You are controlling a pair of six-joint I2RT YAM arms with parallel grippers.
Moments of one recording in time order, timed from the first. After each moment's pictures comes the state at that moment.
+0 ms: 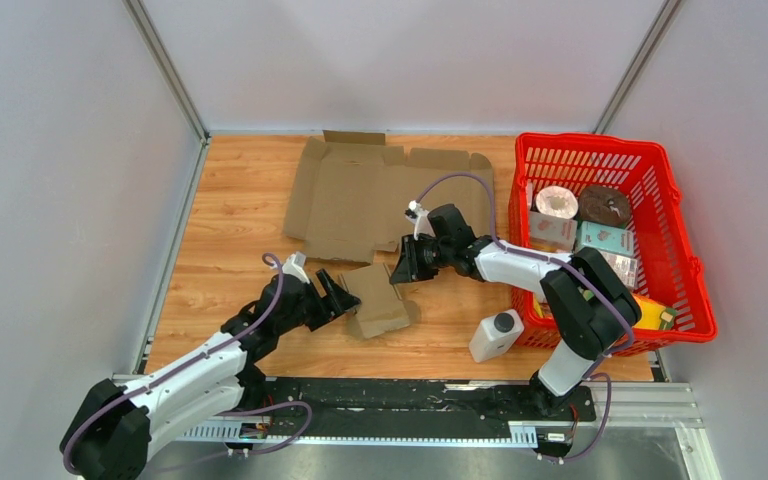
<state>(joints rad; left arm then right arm) -0.63 0.80 0.22 0.02 0.09 -1.05 0.62 1.67 0.90 -0.01 -0.51 0.49</state>
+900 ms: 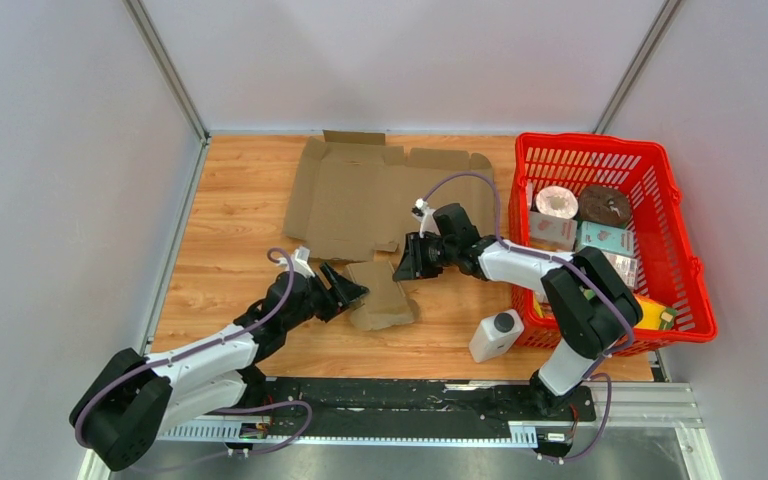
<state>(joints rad) -0.65 0.98 0.19 0.34 0.09 -1.16 0.60 1.67 0.88 0.01 -0.50 0.50</state>
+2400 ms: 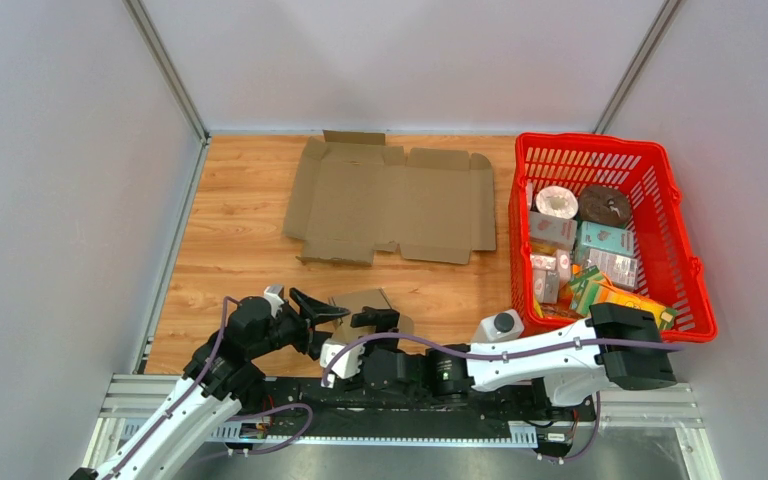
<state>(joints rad) -0.60 0.22 0.20 -0.45 0.33 -1.75 1.61 1.43 0.84 0.02 0.65 -0.40</state>
